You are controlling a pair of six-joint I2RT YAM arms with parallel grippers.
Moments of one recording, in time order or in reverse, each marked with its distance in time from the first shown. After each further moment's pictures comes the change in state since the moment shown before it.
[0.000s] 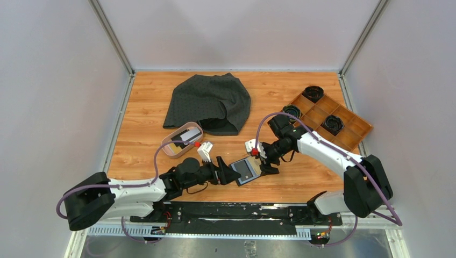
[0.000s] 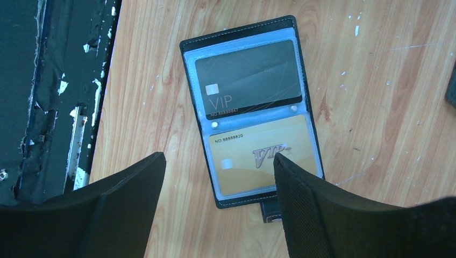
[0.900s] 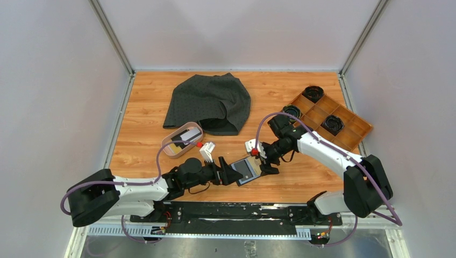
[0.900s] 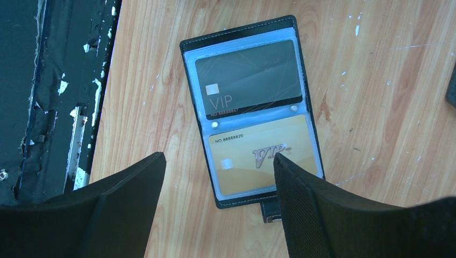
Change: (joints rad) left arm -0.018 0.059 0.011 0.051 -0.003 -0.007; right arm 0.000 0.000 0.000 0.000 0.000 0.000
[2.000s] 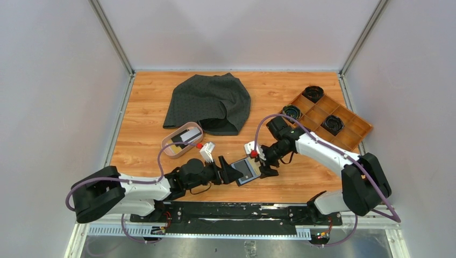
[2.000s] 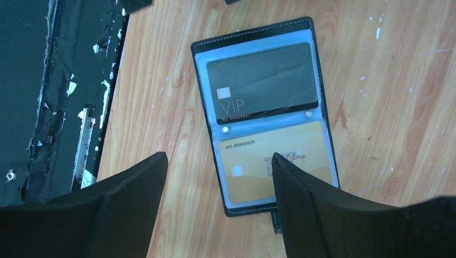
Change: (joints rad) left arm -0.013 0.048 -0.001 0.034 -0.040 -0.058; right arm 0.013 0.018 -0.016 0.002 -0.010 -0.001
